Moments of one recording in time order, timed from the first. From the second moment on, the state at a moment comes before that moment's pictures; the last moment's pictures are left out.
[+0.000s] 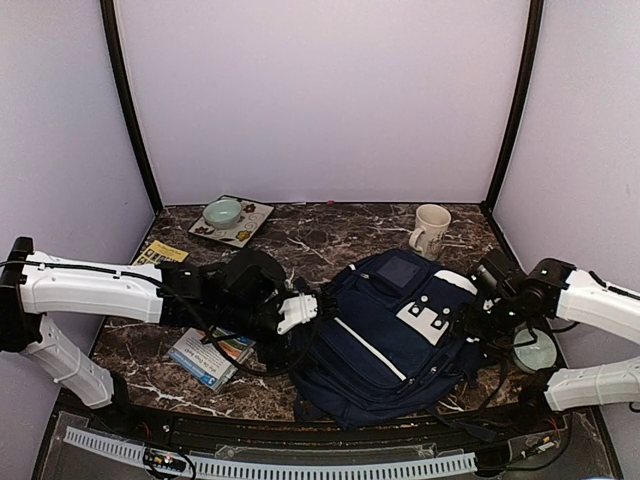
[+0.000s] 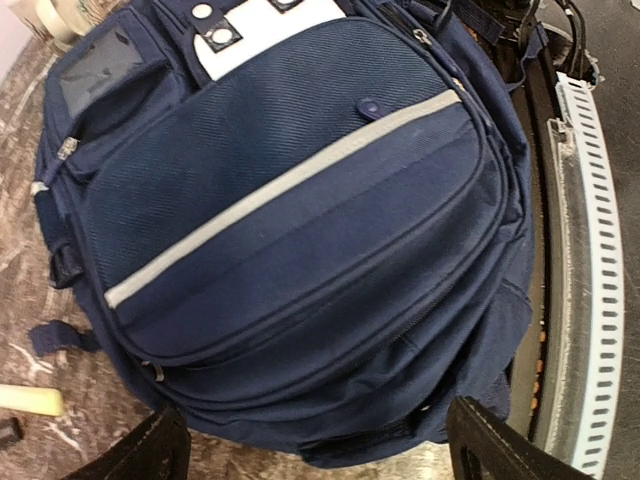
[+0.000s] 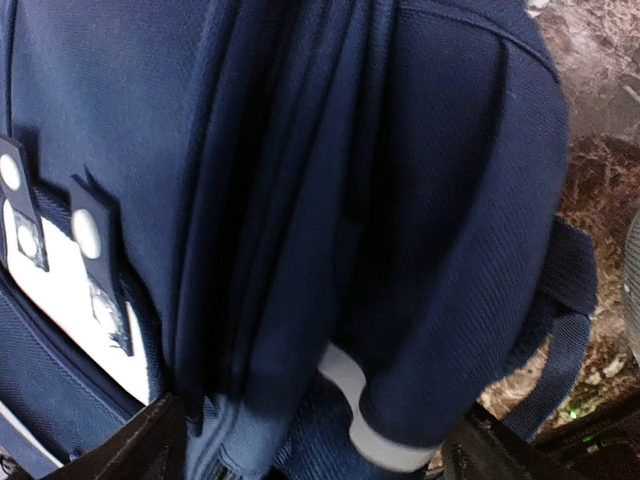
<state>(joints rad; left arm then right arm) -1.13 1.45 1.00 -0.39 0.10 0.24 0.66 0.99 0.69 -1.00 0.09 1.11</state>
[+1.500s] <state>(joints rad) -1.22 1.76 1.30 -0.43 0.04 0.44 0.58 1.03 0.78 -0.84 0.08 0.72</state>
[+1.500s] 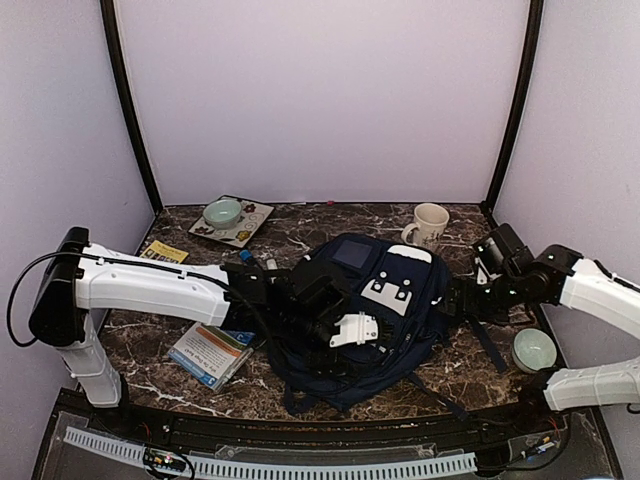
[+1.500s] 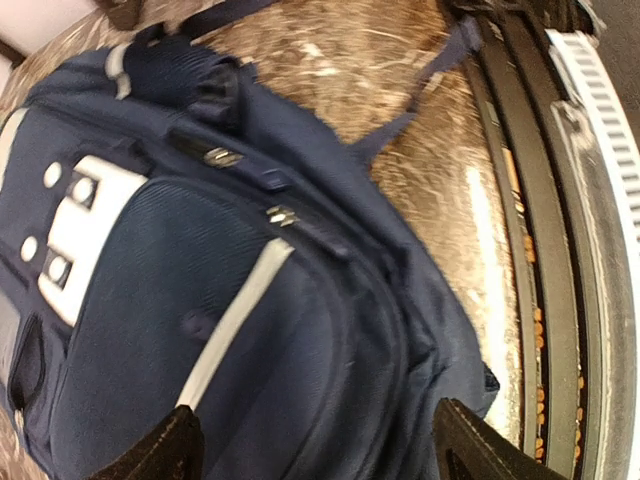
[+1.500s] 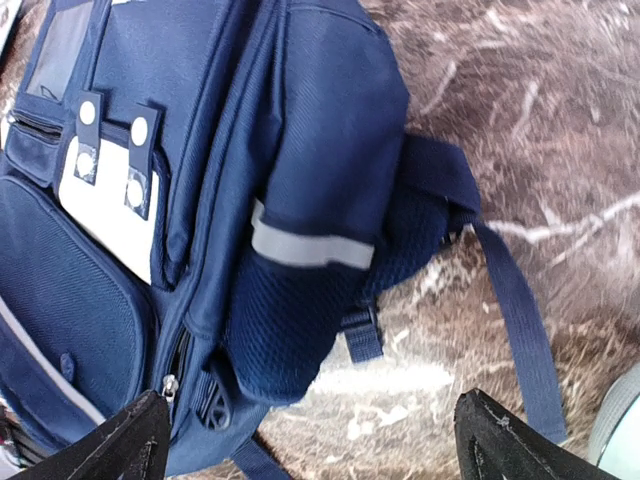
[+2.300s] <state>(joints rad) -1.28 1.90 1.31 -0.32 -0.20 0.75 0.58 0.86 0.74 -0.92 0.07 0.85</state>
